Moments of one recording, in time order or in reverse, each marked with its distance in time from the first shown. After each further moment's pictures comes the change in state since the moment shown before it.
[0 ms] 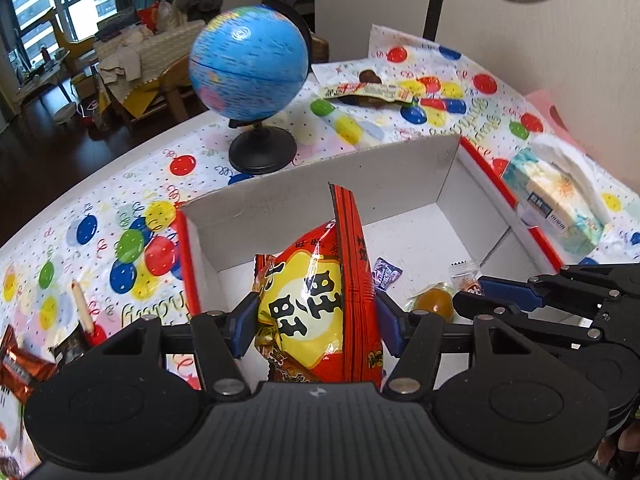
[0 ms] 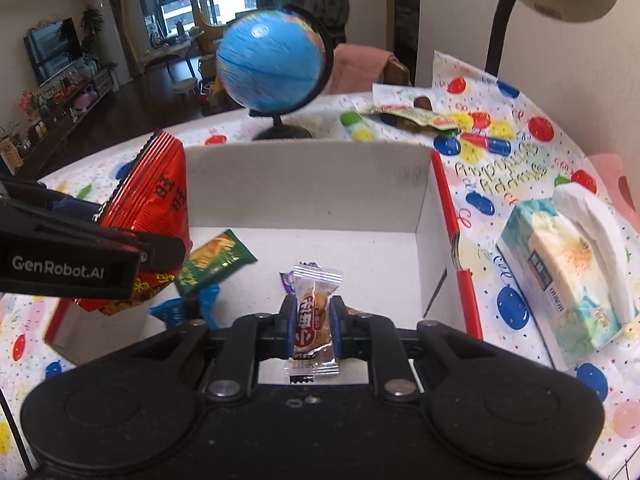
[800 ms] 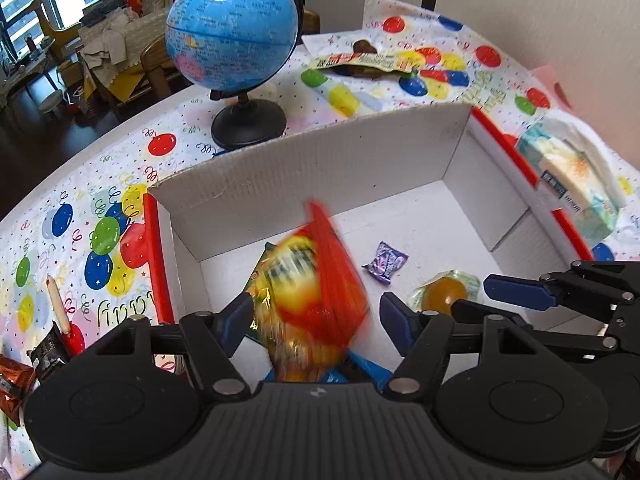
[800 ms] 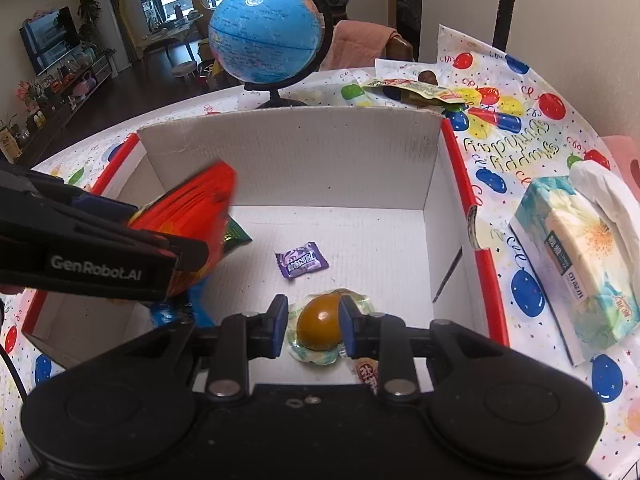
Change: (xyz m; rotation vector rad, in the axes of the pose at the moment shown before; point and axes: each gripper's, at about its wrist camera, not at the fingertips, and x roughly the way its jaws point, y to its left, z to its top) left arm 0.029 0.004 -0.001 0.006 0.052 -0.035; right arm 0.016 -0.002 -0.004 0.006 0.050 0.010
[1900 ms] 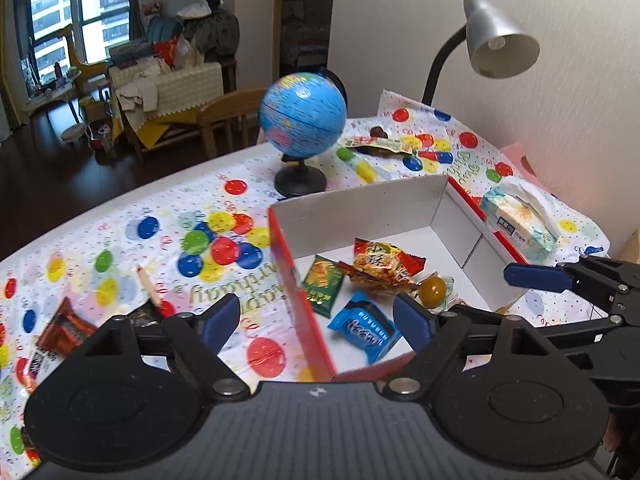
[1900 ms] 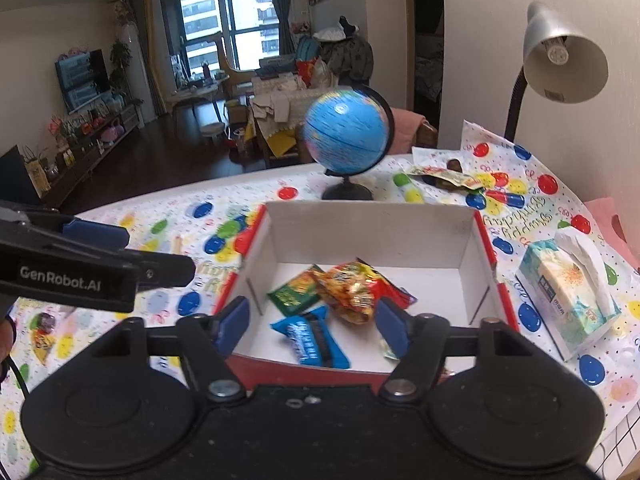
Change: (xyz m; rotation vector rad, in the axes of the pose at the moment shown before) left arm -0.157 0.068 -0.080 -0.062 -0.237 -0.022; right arm -0.118 0.095 -0.015 -0.031 -0.220 0.031
